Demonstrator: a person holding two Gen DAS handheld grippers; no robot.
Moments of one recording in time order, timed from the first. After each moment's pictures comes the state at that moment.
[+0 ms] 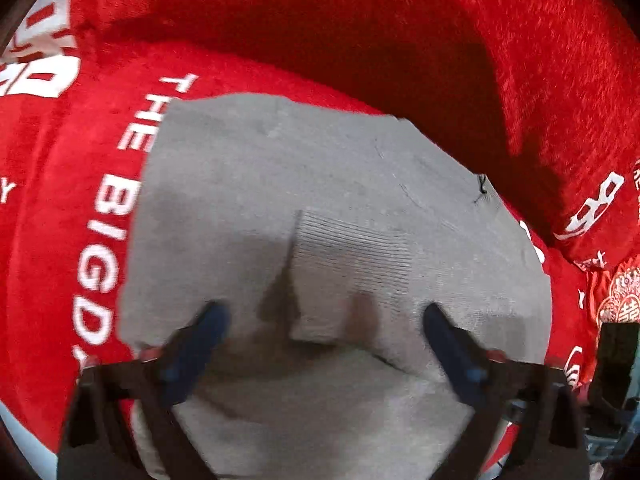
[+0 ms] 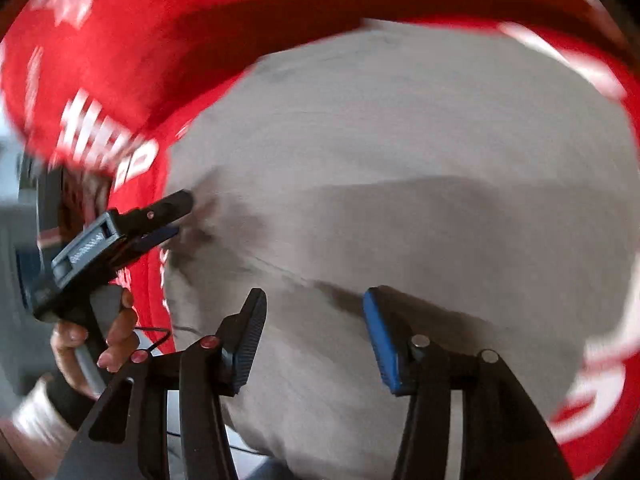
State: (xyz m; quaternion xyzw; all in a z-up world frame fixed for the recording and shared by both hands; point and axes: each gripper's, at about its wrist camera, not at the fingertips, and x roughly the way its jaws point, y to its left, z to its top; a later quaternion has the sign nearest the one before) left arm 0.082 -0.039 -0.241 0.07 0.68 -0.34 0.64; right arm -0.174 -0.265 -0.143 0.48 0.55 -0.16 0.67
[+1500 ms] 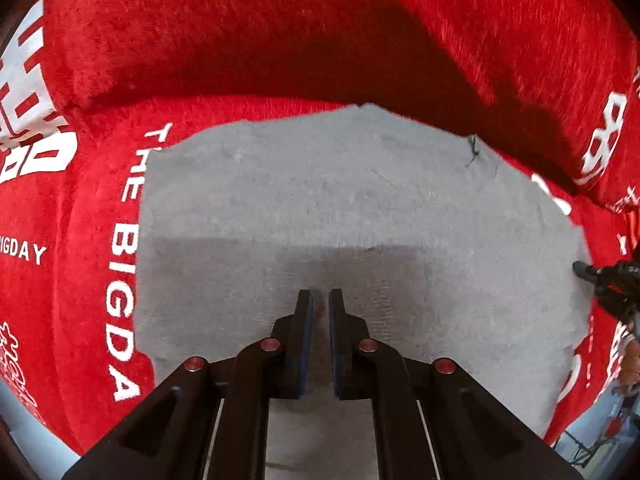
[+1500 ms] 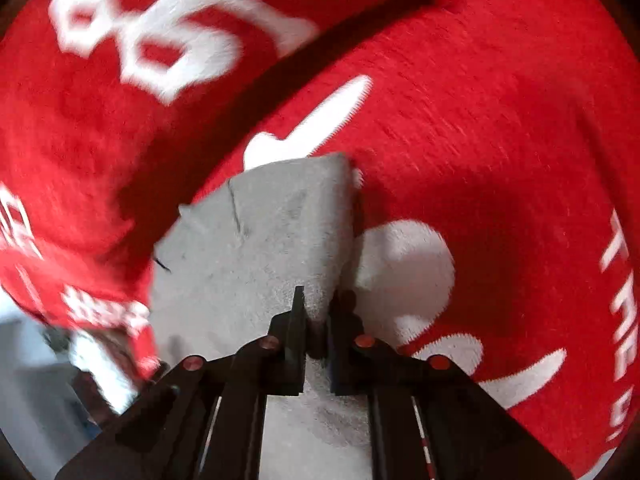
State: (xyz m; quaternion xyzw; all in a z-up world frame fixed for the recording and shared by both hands) left arm 0.041 -0.069 -0.219 0.20 0.62 -0.35 0.67; right arm -0.270 -0.392 -0.161 0.55 0.44 -0.29 0.65
